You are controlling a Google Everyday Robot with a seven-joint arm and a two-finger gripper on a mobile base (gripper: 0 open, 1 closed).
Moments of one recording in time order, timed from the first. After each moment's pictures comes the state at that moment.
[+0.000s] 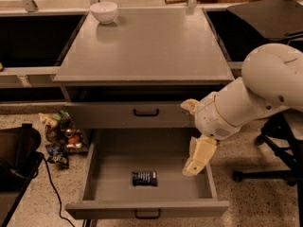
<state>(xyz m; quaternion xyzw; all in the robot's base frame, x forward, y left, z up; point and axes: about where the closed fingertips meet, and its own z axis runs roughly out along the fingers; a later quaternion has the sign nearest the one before) 0.441 -0.085 0.805 -0.66 0.70 0.13 0.25</state>
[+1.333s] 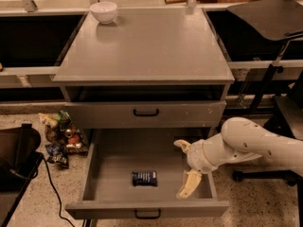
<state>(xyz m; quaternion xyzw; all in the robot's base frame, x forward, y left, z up) 0.467 -0.086 0.590 -0.65 0.68 0.22 0.27</state>
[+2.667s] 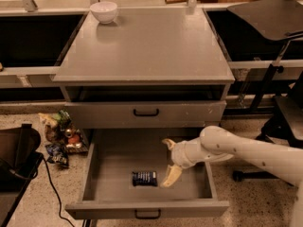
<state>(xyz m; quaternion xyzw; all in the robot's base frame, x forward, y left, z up) 0.546 -0.048 0.485 -0.63 0.67 0.23 0.32</state>
